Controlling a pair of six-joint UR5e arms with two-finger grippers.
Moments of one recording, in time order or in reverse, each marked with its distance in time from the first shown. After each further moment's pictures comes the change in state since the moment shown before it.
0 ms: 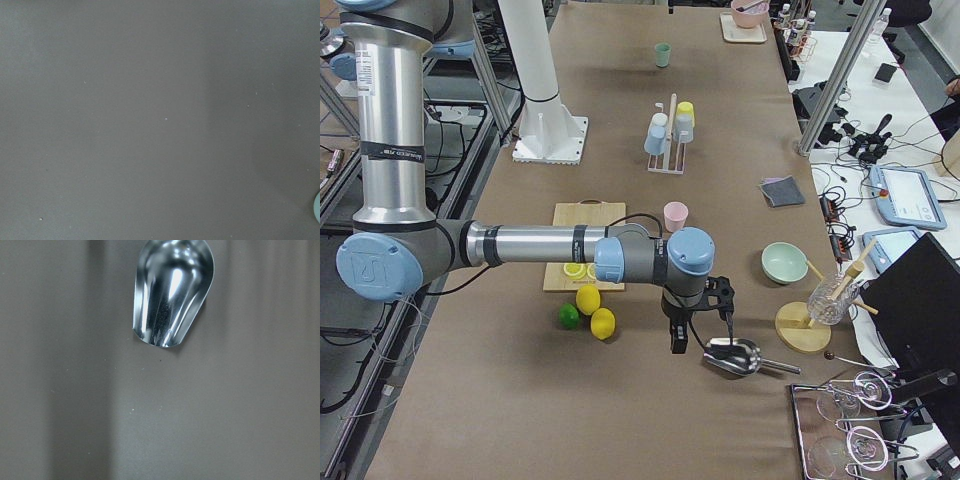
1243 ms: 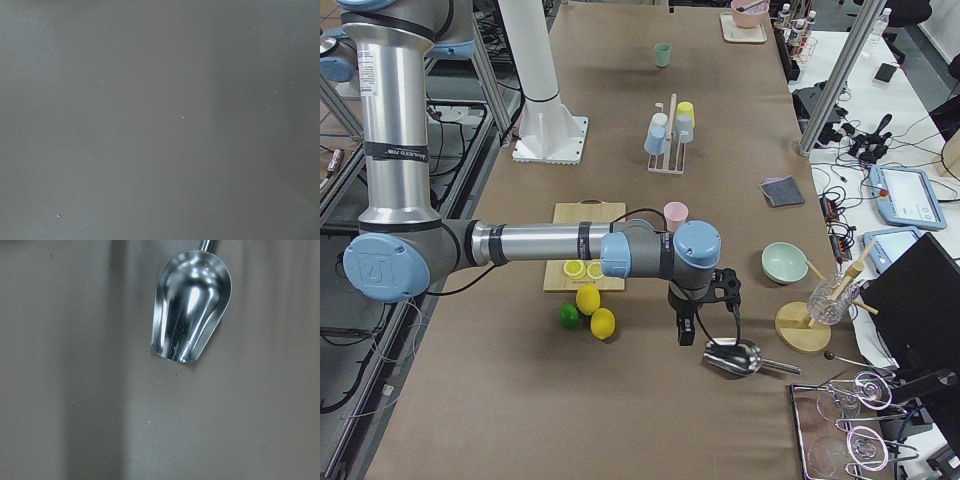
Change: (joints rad) left arm -0.001 0.002 -0.002 -0.016 0.045 -0.010; right arm -0.002 0.033 0.001 -0.003 0.024 0.002
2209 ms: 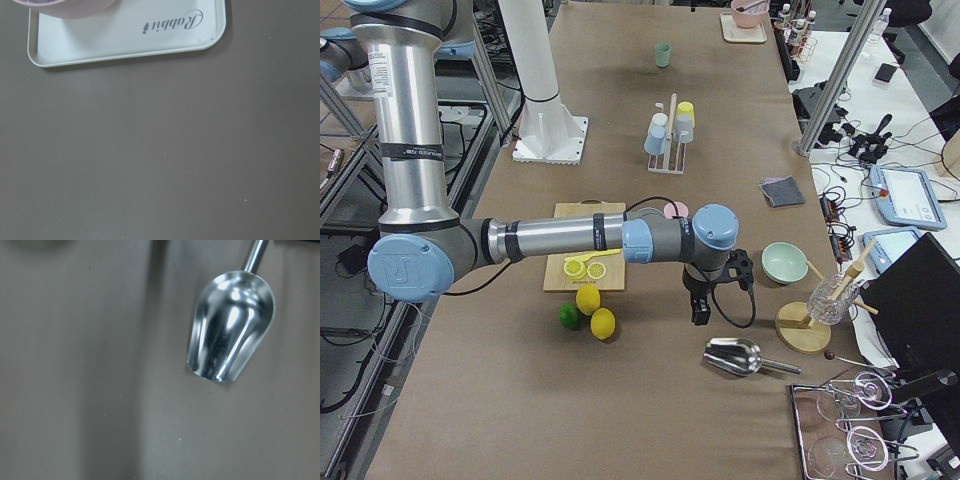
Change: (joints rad) left arm 0.000 -0.253 0.213 0.141 0.174 -0.058; right arm -0.083 0.087 -0.016 -0.023 0.039 0.017
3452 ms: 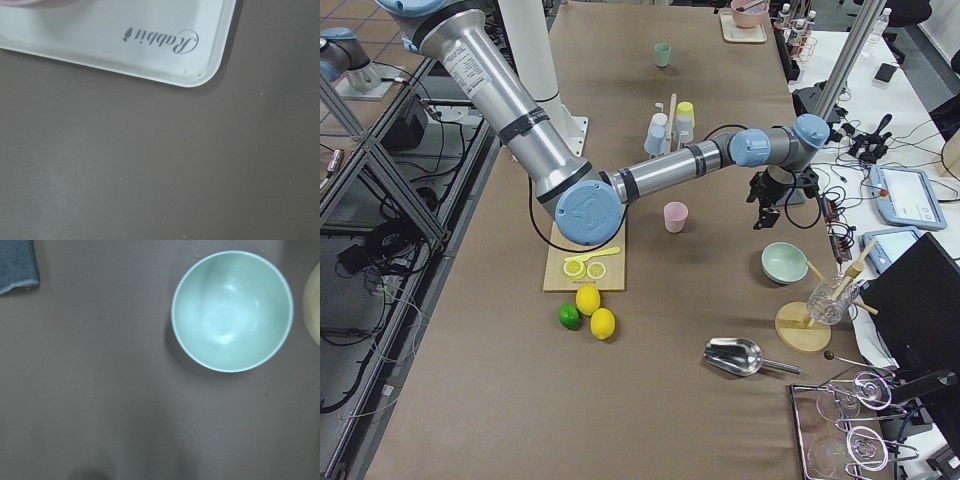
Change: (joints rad) left arm -0.046 -0.438 0.404 0.382 -0.115 0.061; right arm -0.240 0.606 -0.405 -0.180 0.048 0.209
